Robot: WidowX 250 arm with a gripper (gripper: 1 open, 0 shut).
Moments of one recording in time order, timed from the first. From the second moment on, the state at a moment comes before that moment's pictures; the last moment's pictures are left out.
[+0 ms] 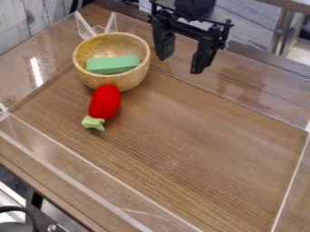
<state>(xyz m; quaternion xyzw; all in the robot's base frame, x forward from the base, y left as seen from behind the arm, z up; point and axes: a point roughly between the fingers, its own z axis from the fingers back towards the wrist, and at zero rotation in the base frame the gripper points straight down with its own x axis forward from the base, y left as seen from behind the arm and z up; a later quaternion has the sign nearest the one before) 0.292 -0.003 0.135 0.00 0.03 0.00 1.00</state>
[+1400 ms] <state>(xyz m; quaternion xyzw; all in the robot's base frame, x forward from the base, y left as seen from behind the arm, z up) 0.249 0.118 0.061 -0.01 0.01 0.08 1.00</state>
